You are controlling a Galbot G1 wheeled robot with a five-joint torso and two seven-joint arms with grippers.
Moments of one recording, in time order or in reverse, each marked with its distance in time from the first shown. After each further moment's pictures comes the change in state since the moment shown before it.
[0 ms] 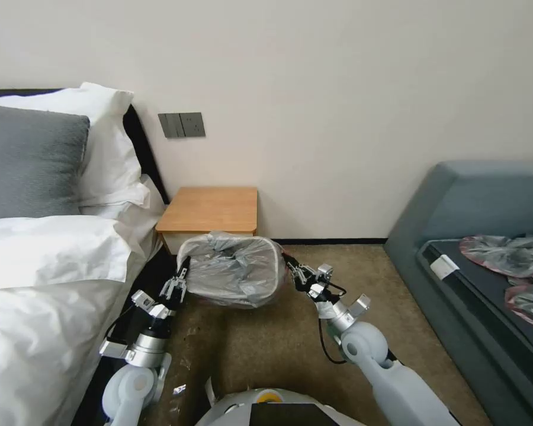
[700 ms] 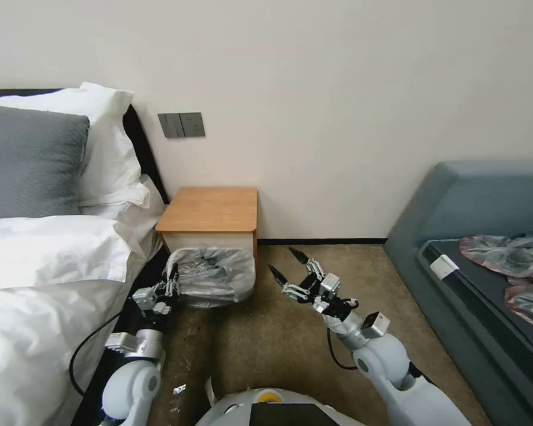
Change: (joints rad) left arm 0.000 -0.016 0.013 -0.025 0.638 -0.083 -0.389; right arm -0.086 -0.020 0.041 0.214 -0.386 0.107 -0.033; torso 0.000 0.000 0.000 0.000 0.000
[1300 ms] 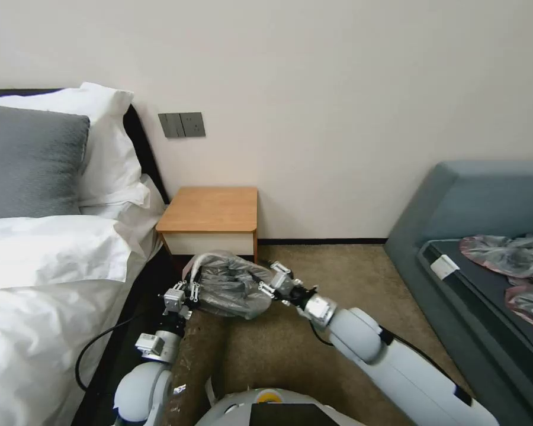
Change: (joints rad) left arm 0.014 -0.007 0.091 -0.032 0.258 -0.011 0.043; right arm 0.383 -0.170 -0.397 -0.089 -0.284 -0.410 0.152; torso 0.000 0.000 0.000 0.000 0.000
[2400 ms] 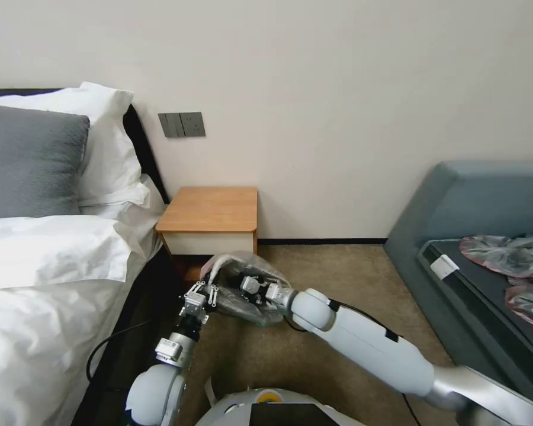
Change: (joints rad) left arm 0.024 -0.011 0.091 -0.045 0.201 -0.052 0.035; right arm 0.400 0.104 -0.387 -0.321 0.130 -0.179 -0.007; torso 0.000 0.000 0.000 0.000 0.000
